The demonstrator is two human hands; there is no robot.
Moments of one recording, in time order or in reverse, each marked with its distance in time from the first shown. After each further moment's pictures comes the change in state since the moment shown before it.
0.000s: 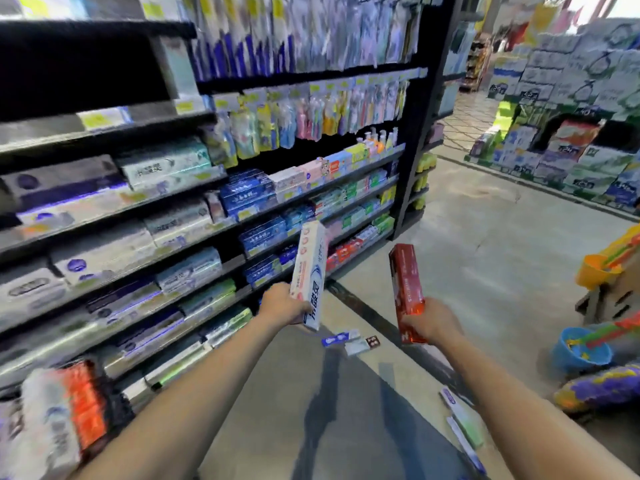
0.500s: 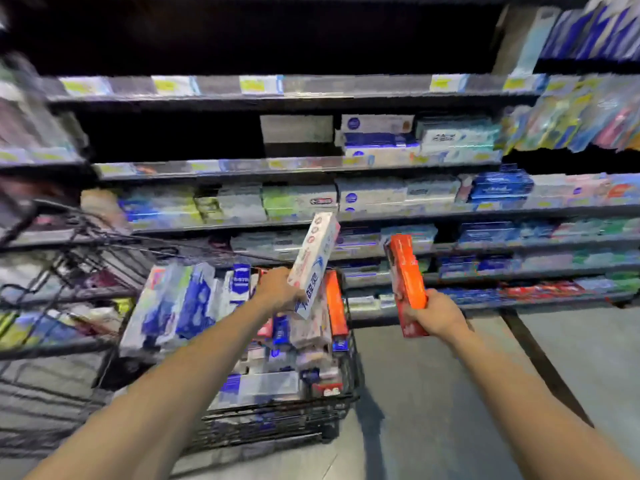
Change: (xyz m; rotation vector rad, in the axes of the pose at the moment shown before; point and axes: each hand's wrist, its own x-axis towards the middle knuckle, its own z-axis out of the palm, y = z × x) left_hand -0.182 -0.352 -0.281 -0.020 0.354 -0.451; right_hand -0.181 -0.292 0.280 -0.166 -0.369 -0.591
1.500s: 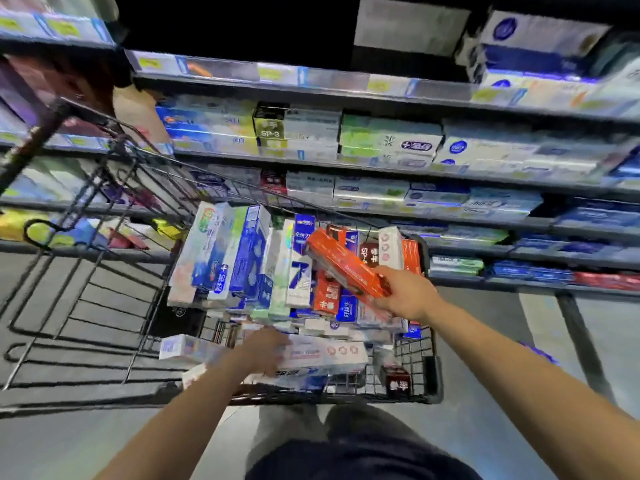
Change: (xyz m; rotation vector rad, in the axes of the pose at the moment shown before) left_hand 0.011 -0.250 0.035 0.442 -0.555 0.013; right_hand 0.051 -0.165 0.159 -0.468 -0.490 -0.487
